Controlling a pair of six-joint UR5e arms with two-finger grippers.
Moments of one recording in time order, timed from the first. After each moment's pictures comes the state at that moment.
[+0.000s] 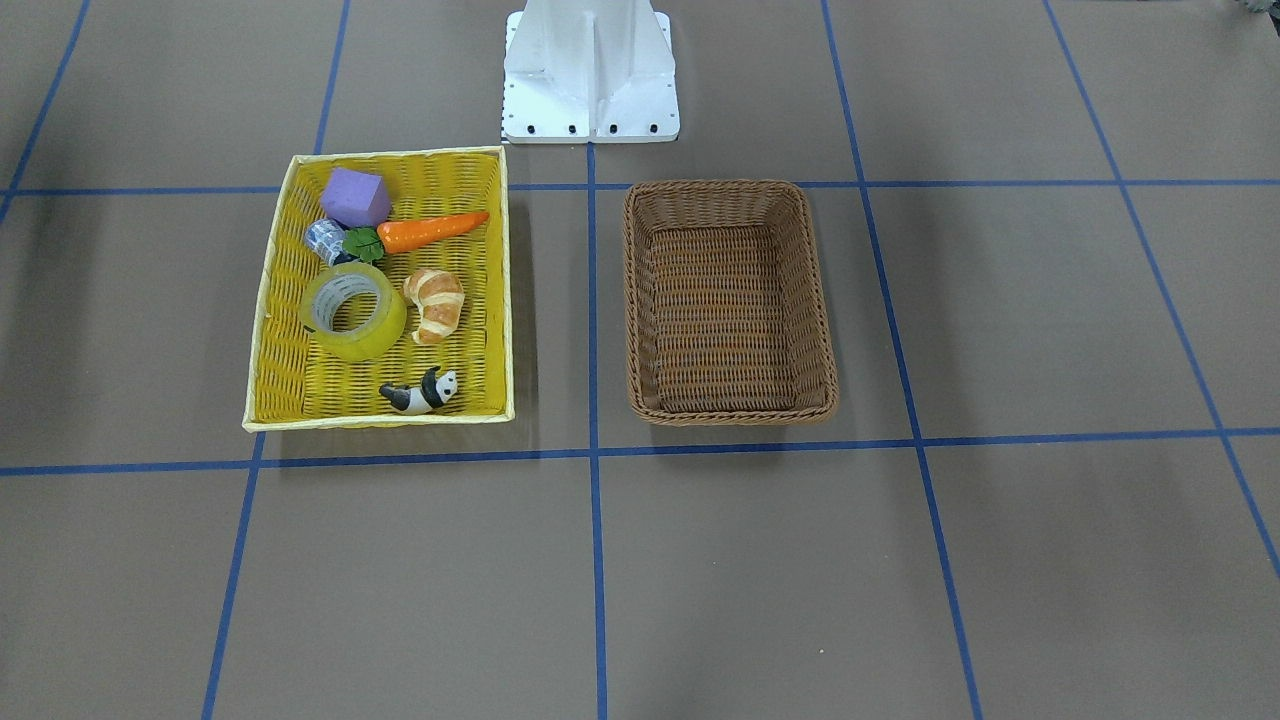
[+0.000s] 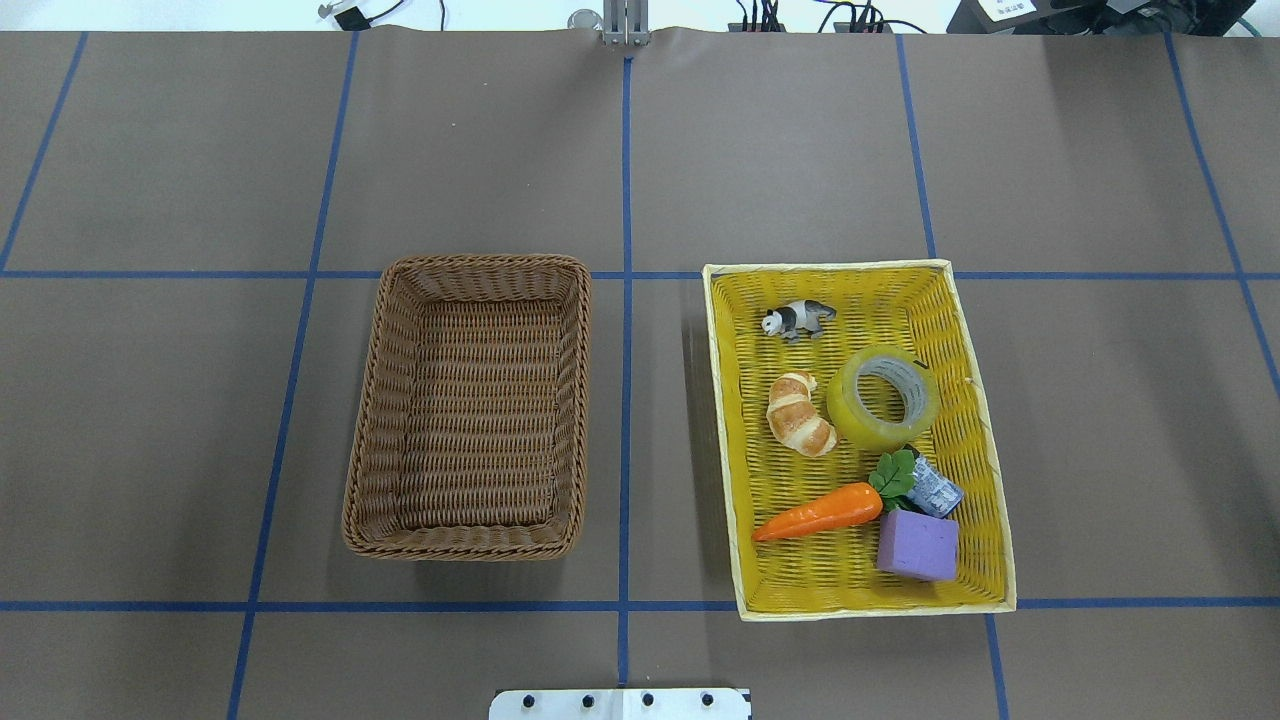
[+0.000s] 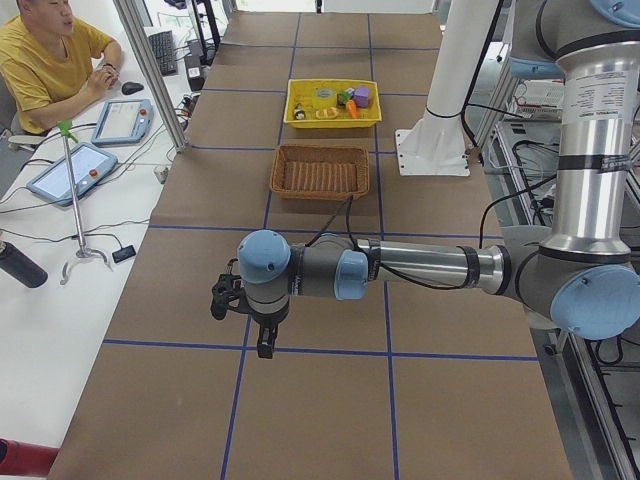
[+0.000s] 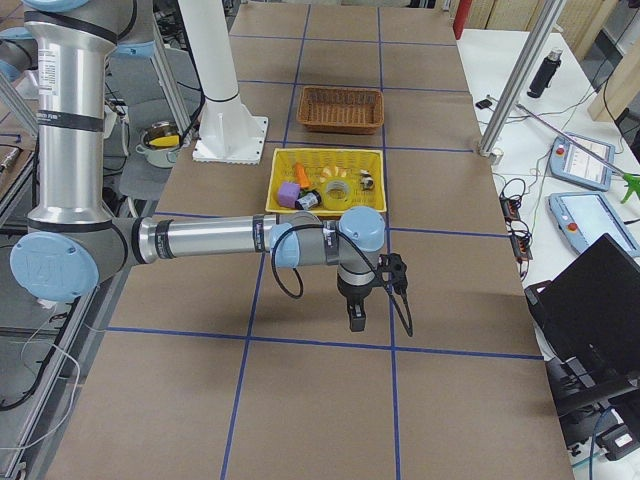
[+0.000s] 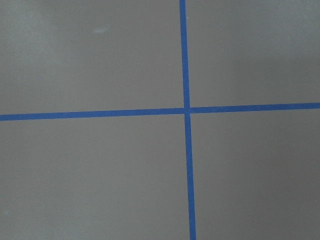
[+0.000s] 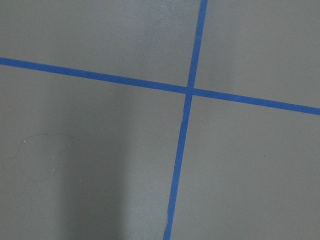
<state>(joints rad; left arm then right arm) -1.63 -1.55 -1.65 -1.58 -2.38 0.04 1.49 -1.66 1.75 -1.57 2.29 -0.02</state>
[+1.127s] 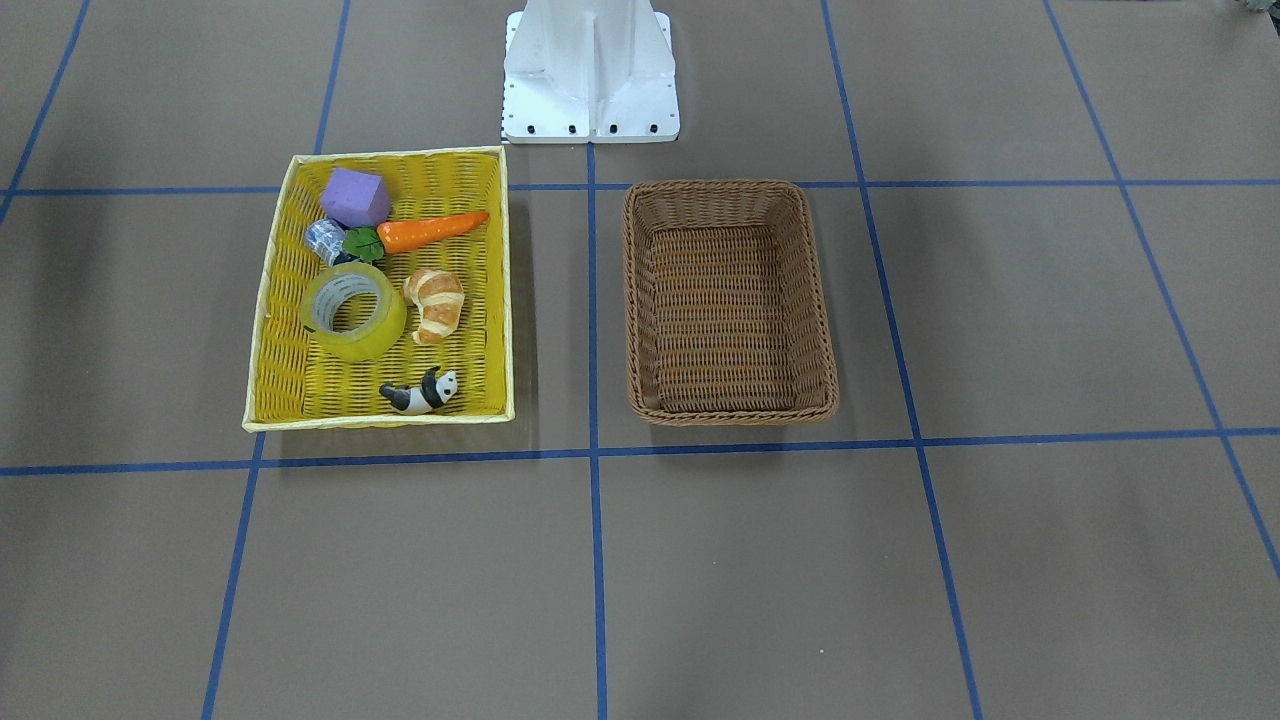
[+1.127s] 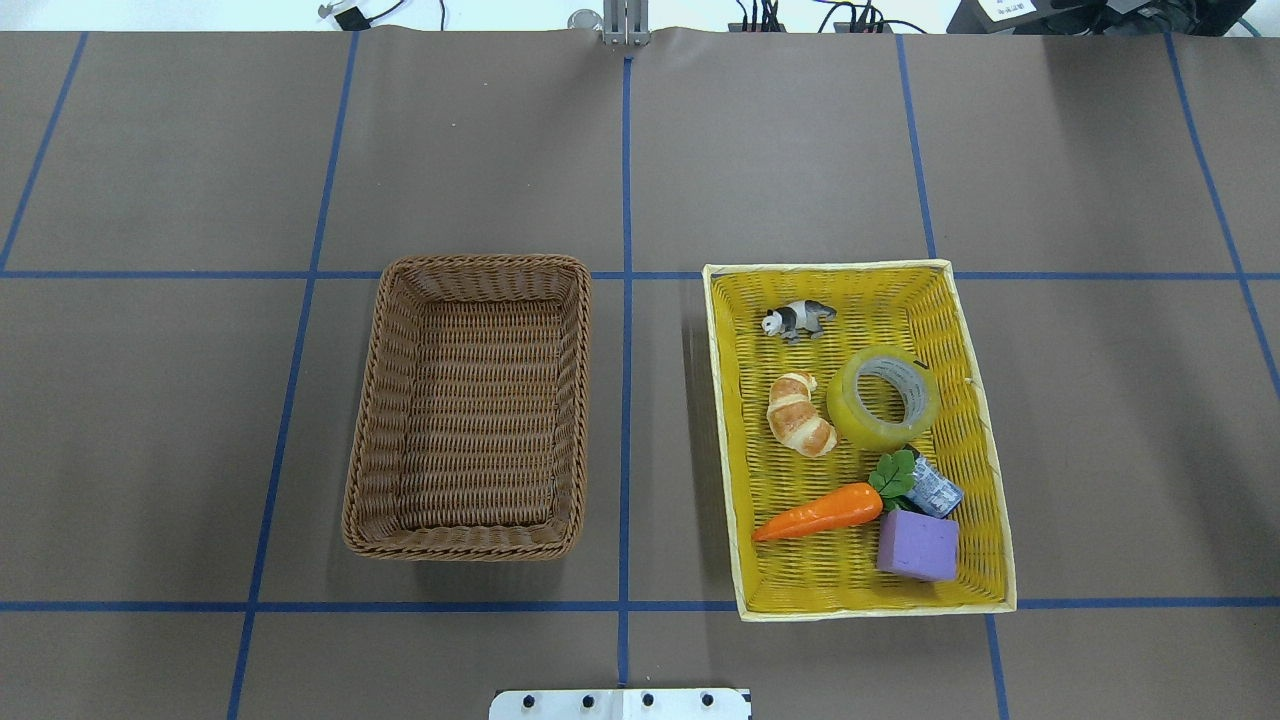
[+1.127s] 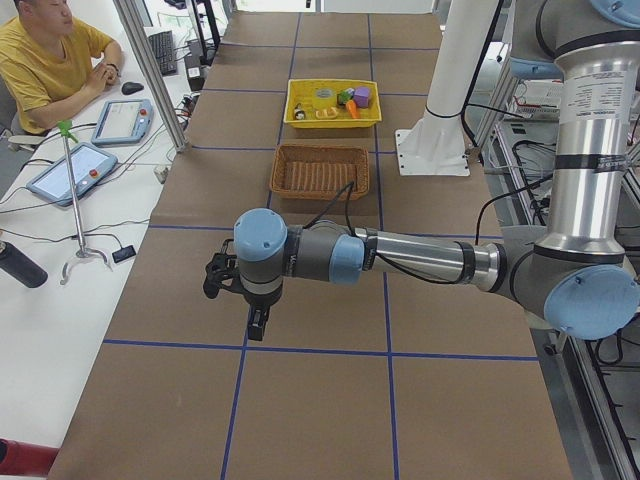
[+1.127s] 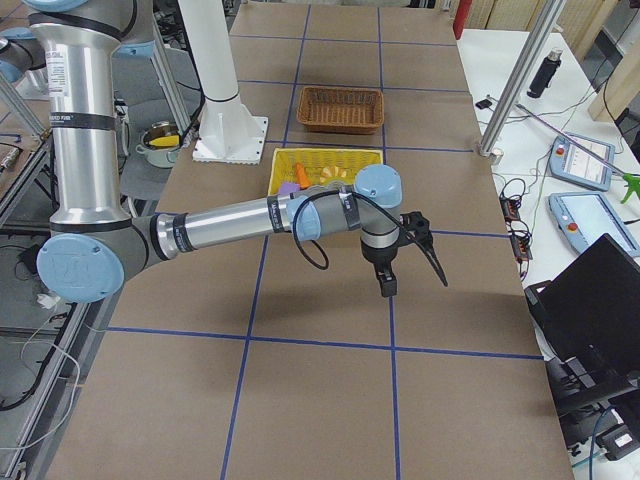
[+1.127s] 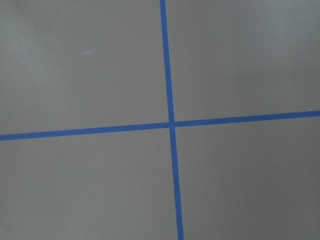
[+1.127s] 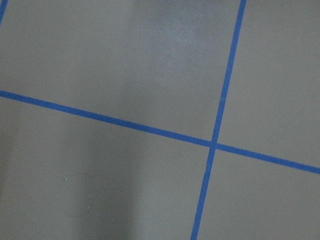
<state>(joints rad) -1.63 -1.59 -1.71 -1.58 -2.39 0.03 1.49 -1.54 1.80 -1.49 2.29 -0.01</state>
